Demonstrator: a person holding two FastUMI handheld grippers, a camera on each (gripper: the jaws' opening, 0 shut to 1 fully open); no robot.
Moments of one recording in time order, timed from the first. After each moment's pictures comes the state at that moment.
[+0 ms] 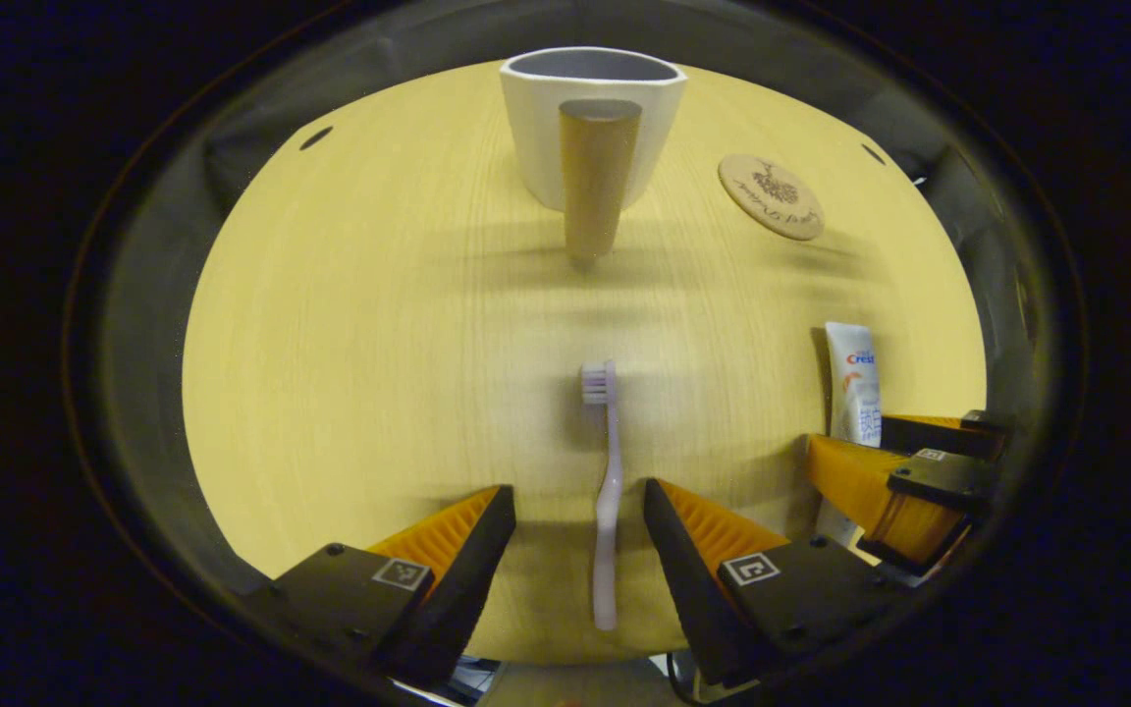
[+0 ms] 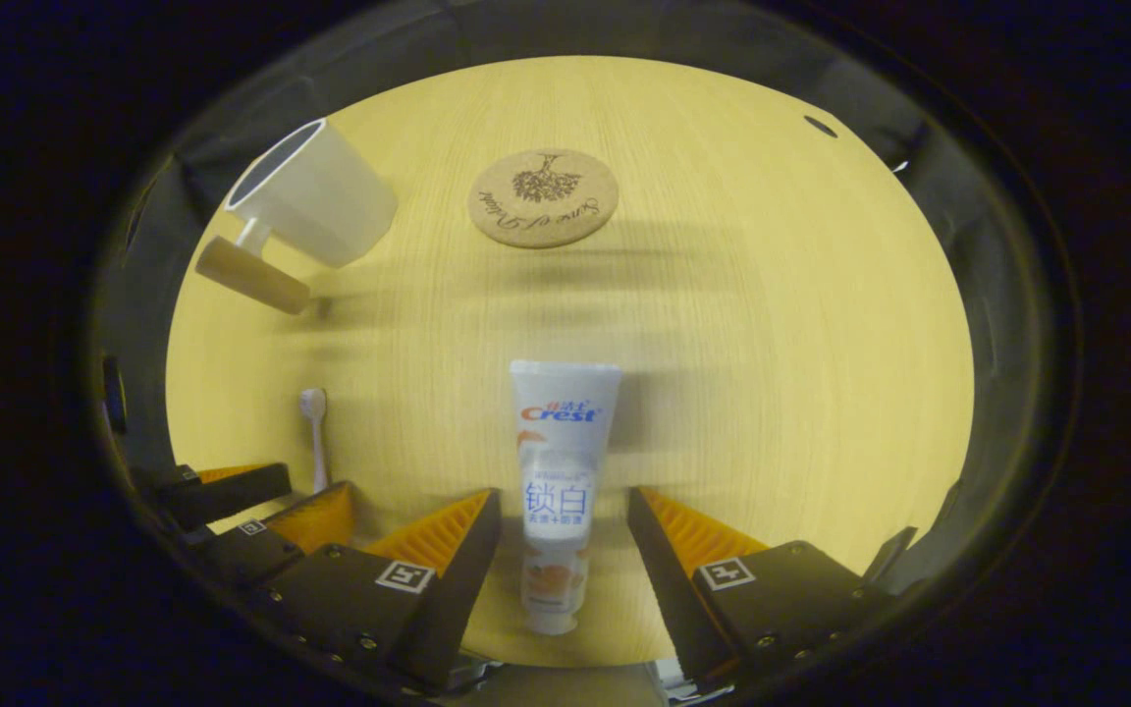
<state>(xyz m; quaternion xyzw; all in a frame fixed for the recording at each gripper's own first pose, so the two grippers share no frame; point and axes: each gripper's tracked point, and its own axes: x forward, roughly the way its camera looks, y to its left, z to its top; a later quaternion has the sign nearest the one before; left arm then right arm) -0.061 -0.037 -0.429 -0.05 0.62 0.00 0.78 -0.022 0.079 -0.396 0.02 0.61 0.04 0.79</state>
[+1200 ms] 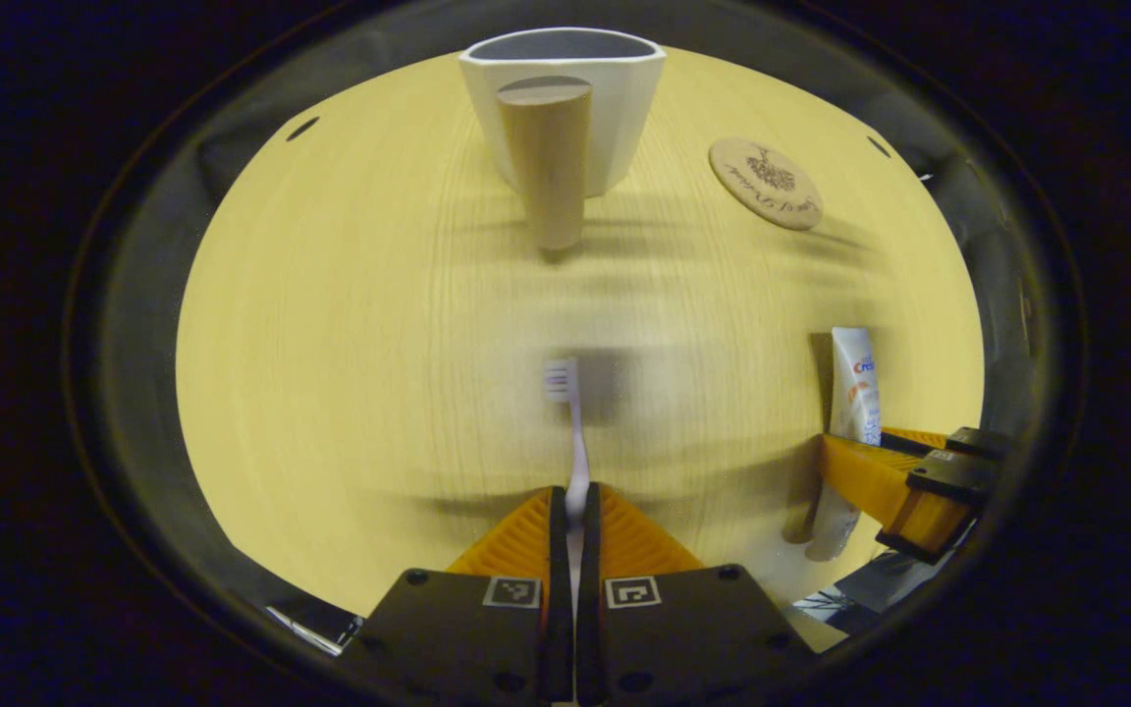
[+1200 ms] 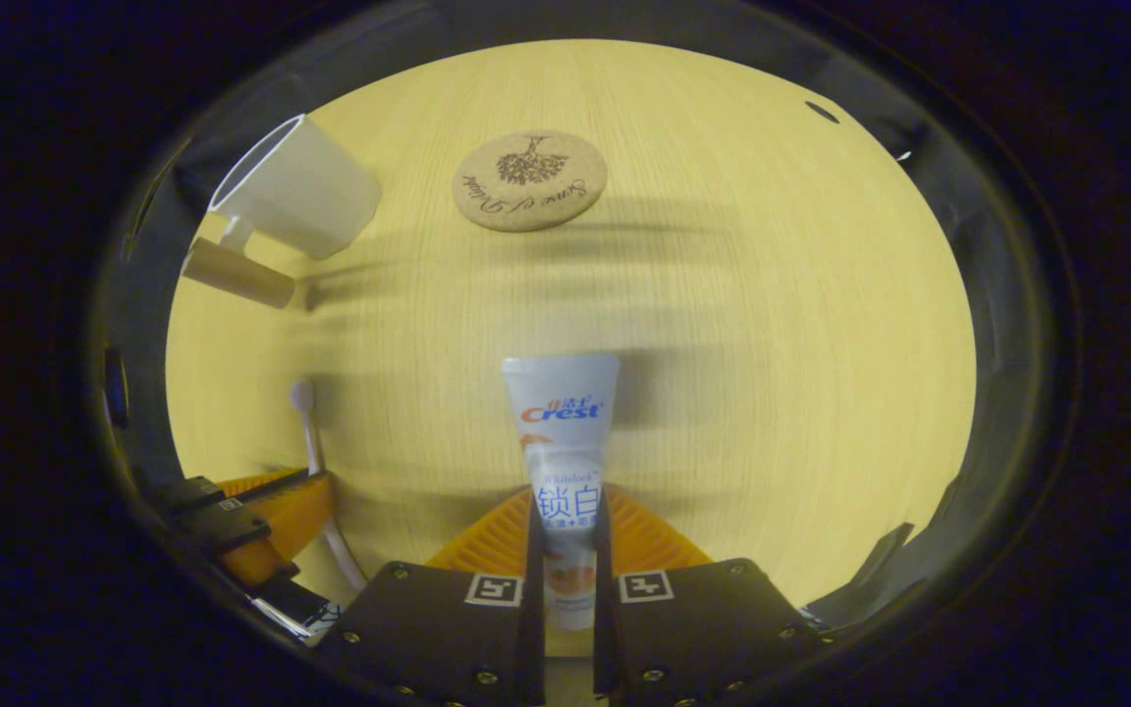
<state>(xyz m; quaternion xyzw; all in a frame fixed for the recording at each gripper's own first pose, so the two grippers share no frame) -0.060 -0.054 -0.428 -0.06 0.65 0.00 0.75 -0.029 0.075 -0.396 0.03 0.64 0.05 0.76</state>
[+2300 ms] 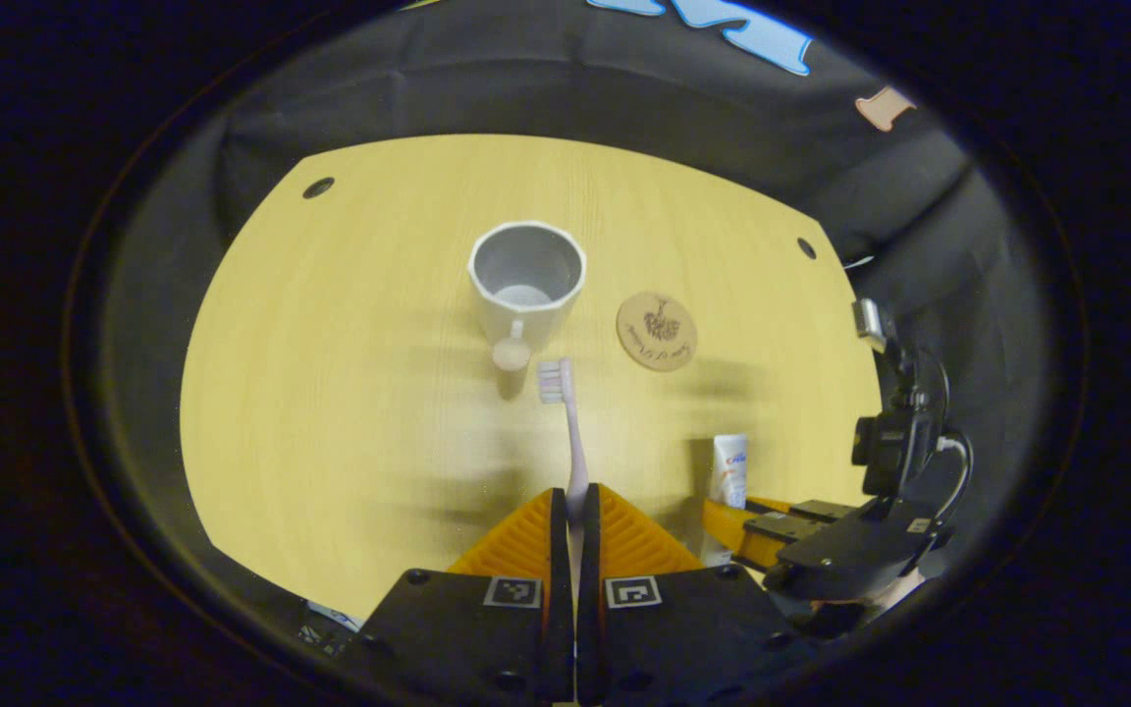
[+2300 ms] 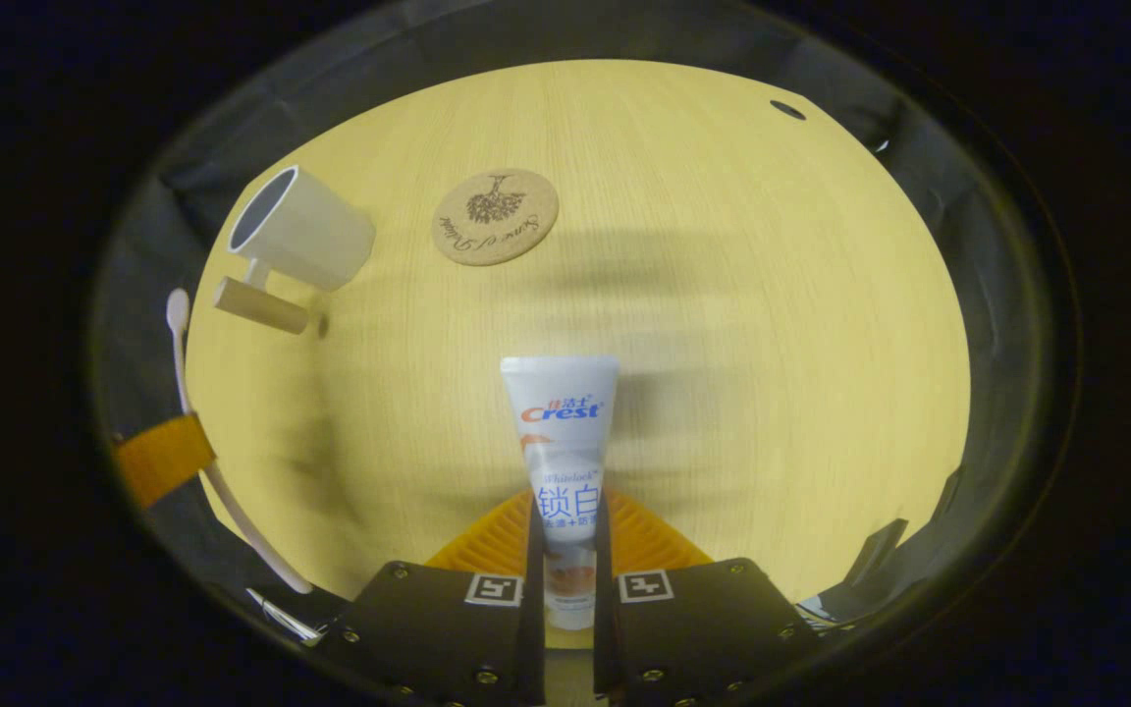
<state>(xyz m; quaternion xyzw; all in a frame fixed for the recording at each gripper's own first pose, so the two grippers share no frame) 0.010 -0.078 -0.256 -0.16 0.54 -0.04 0.83 -0.030 0.051 -0.368 0.06 0.62 0.05 0.78</state>
